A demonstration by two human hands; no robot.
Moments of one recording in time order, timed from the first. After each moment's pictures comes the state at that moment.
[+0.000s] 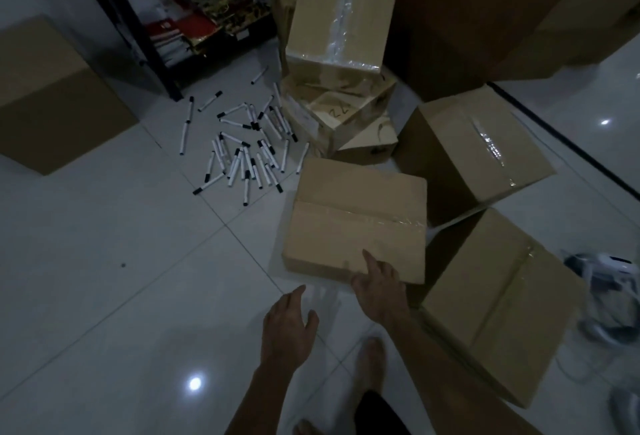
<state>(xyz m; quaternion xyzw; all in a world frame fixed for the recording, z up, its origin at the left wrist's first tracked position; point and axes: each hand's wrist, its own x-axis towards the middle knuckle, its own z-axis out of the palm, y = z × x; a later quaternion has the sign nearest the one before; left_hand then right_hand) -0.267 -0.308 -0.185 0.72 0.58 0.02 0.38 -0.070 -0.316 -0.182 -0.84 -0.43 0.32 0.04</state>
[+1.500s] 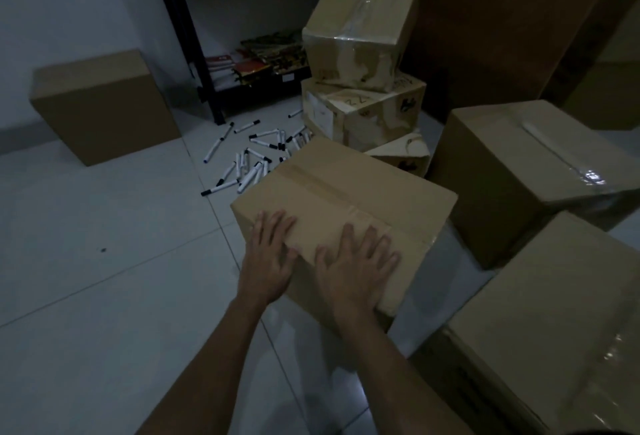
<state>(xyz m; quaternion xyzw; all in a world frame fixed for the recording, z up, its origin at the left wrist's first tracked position) -0.207 -0.258 -0.417 0.78 0.55 0.27 0.08 -0.059 -0.312 -0.379 -0.84 -0.52 0.10 0.12</state>
